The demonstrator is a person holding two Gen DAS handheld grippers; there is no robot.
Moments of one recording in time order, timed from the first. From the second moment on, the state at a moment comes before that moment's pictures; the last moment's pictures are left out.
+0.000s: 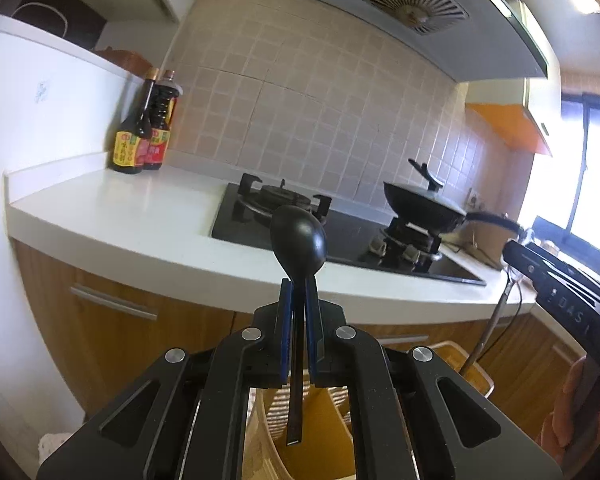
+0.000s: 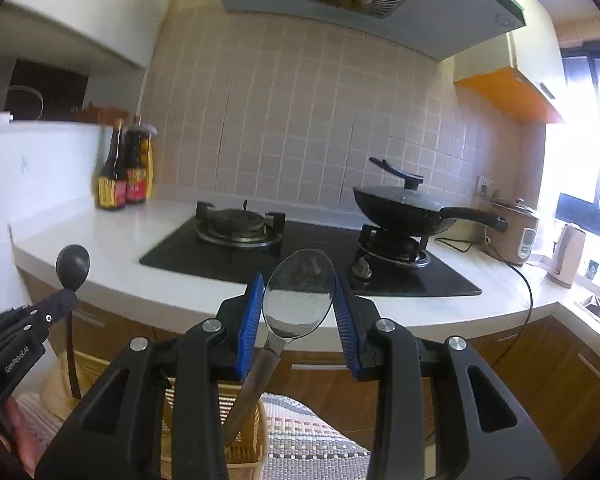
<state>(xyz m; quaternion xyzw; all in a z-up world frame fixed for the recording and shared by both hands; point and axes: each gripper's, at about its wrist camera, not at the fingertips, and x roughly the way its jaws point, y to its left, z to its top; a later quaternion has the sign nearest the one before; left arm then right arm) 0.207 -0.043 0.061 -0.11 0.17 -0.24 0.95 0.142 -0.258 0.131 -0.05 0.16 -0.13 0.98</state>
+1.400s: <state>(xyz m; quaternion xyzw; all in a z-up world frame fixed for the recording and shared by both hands) 0.128 0.009 -0.031 -0.05 0.53 -0.30 0.79 0.065 -0.270 0.064 0.03 0.48 0.01 0.88</state>
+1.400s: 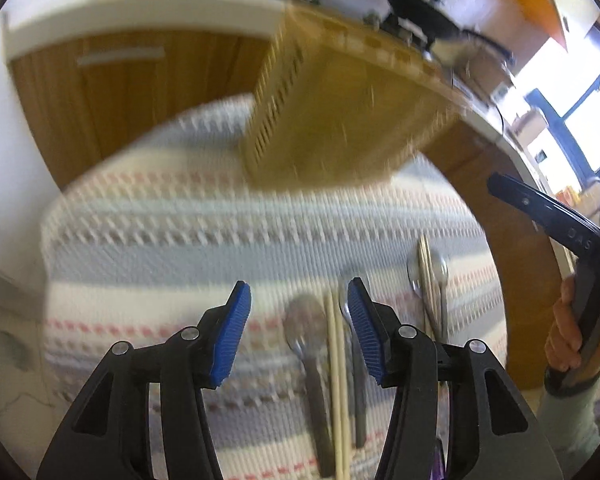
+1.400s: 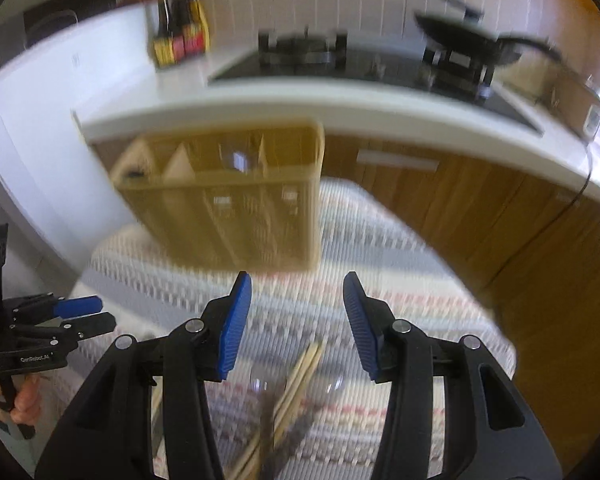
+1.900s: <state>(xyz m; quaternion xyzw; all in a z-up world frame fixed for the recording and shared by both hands) 0.114 -0.024 -0.074 0.02 0.57 -0.28 0.77 0.074 -0.279 0.012 0.09 0.56 0.03 0.82</state>
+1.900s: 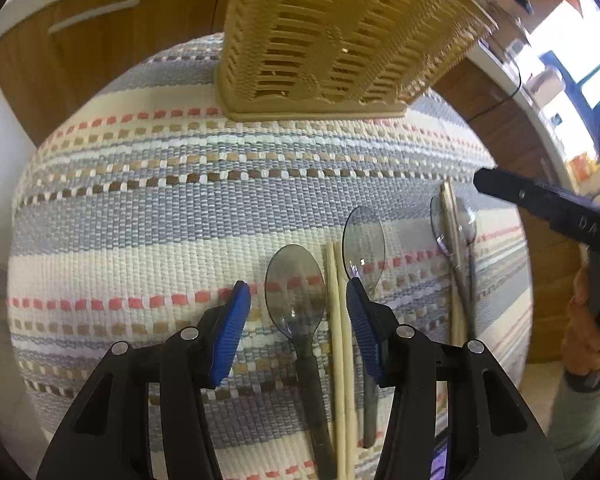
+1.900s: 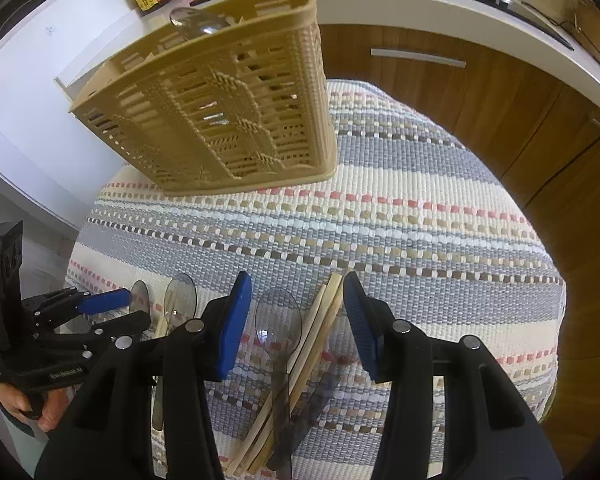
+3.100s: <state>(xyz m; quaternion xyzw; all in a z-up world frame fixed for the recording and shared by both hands) 0.109 -0.032 -0.046 0.06 0.50 -0.24 0.83 0.078 -0.217 -0.042 0.00 0.62 0.07 0.78</state>
